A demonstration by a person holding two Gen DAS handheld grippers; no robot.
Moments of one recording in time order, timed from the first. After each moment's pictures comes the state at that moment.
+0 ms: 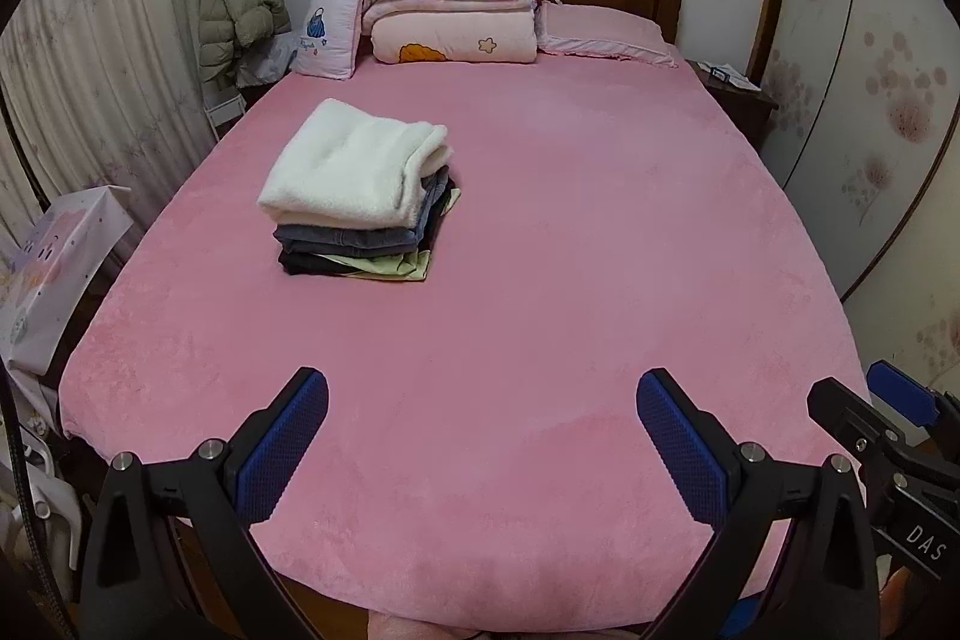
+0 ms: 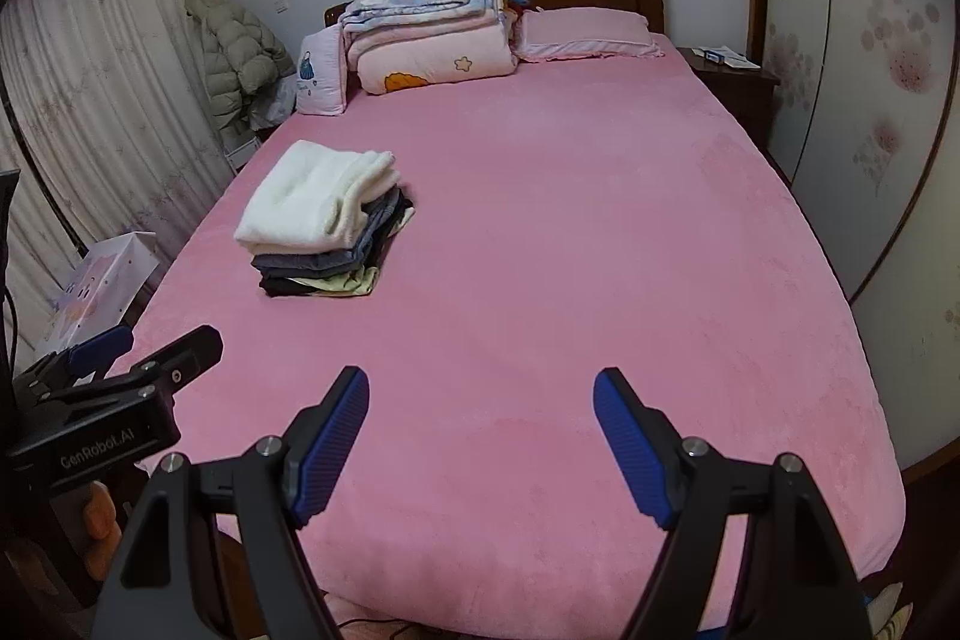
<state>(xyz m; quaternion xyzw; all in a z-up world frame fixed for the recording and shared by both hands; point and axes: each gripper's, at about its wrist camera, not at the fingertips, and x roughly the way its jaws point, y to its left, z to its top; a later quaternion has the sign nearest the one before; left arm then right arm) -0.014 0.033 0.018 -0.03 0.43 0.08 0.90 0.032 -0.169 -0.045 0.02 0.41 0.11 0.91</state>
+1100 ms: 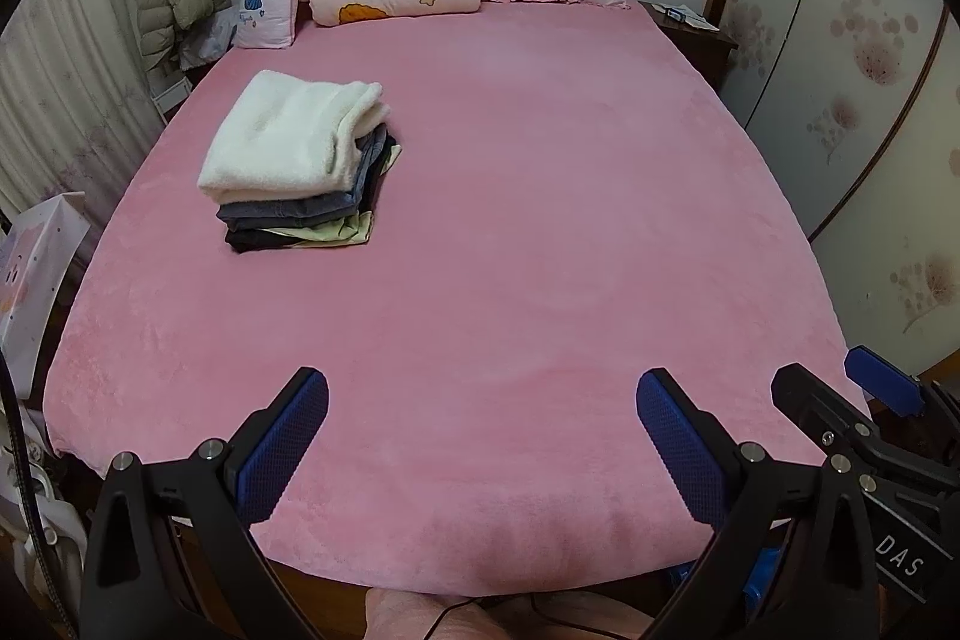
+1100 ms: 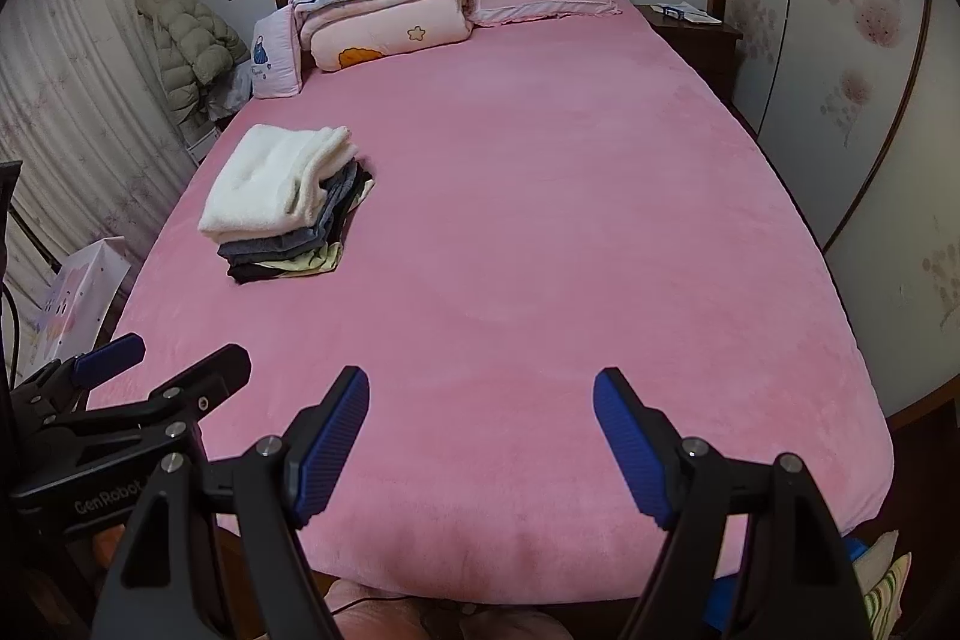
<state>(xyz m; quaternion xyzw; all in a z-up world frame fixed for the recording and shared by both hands) -0.001 0.010 0.015 -0.01 0.49 0.01 0.87 0.026 -0.185 -0.050 0.04 0.45 0.07 0.89</state>
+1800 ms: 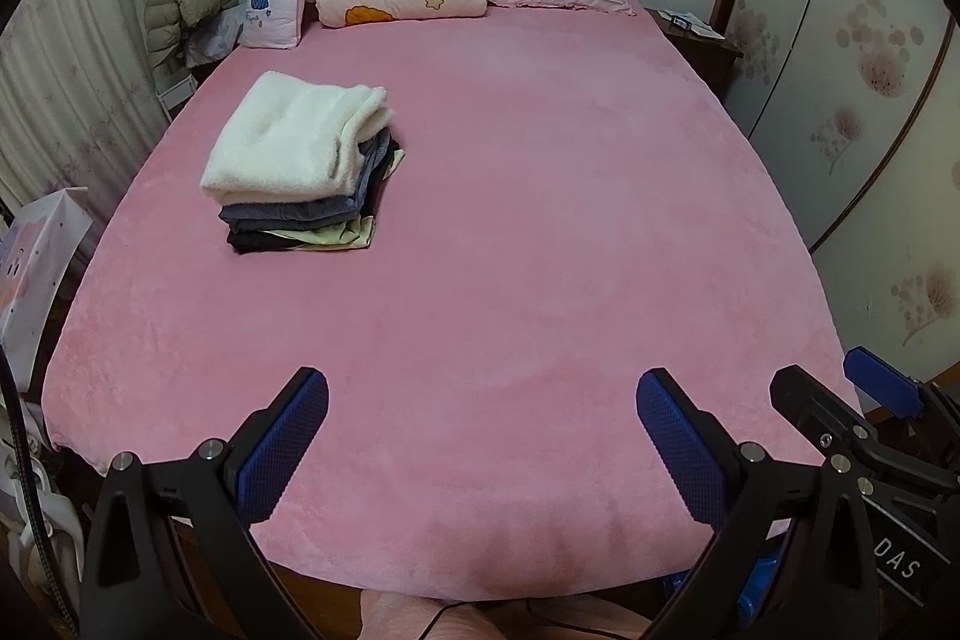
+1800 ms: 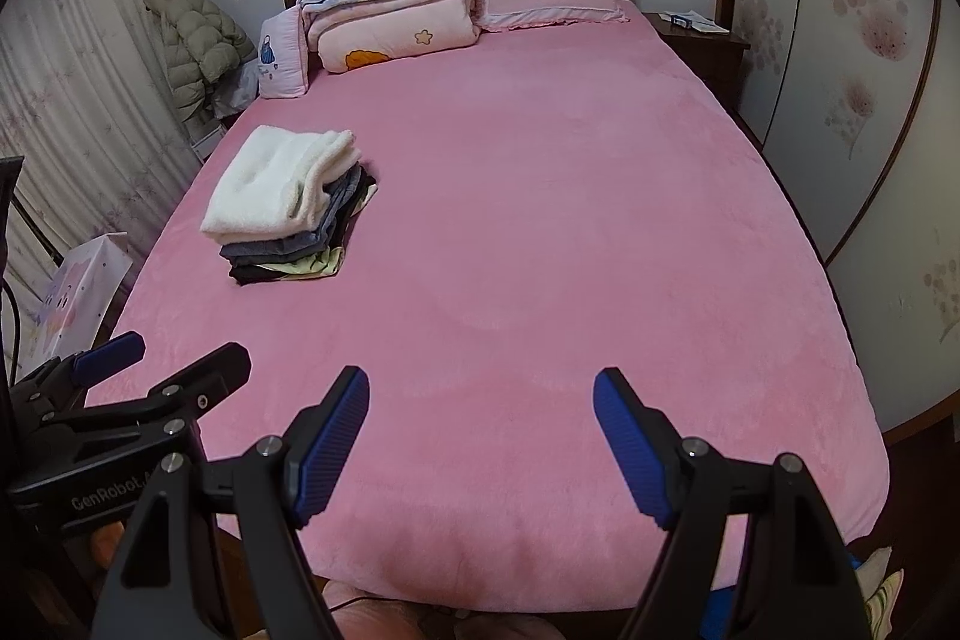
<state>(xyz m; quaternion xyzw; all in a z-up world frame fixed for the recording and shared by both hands) 0.004 0.009 0.018 -0.02 0.48 0.02 0.88 0.030 -0.183 -0.044 0.03 0.45 0.07 0.89</state>
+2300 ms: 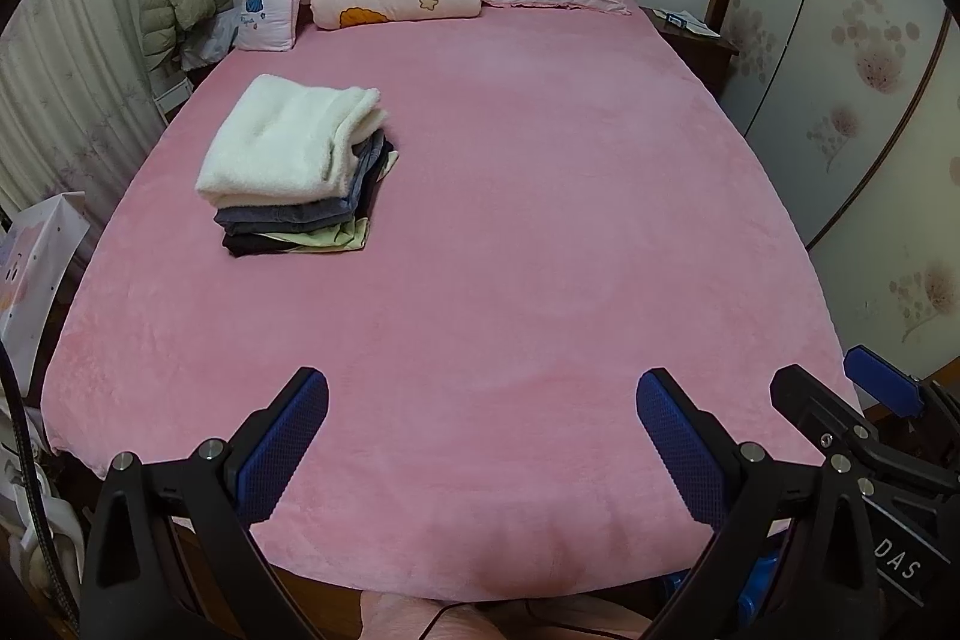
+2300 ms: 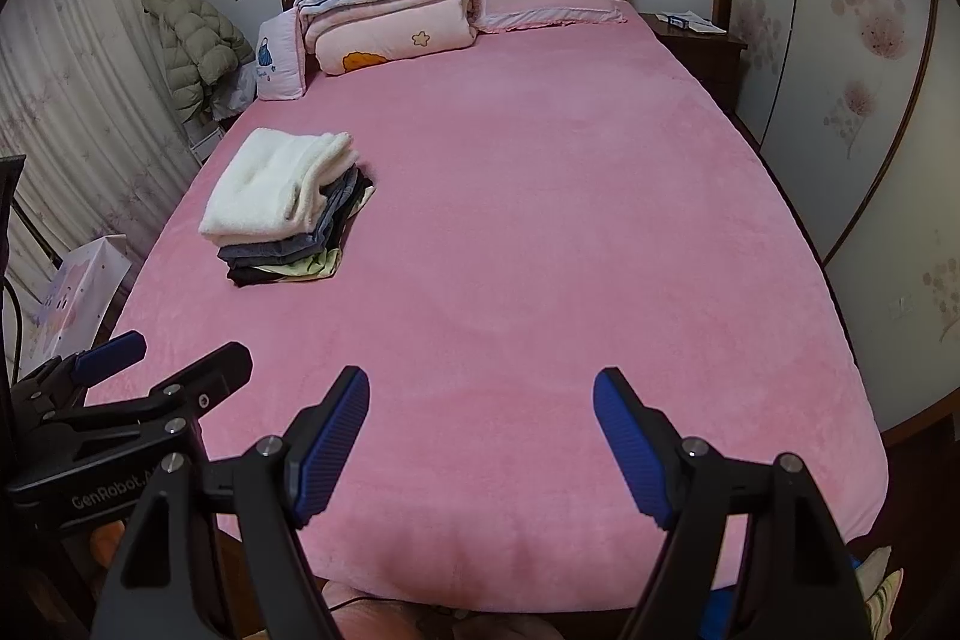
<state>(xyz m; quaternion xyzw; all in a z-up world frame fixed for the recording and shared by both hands) 0.005 0.008 0.017 -0.01 0.48 0.01 0.88 0.034 -0.191 -0.043 0.03 0.44 0.07 0.89</state>
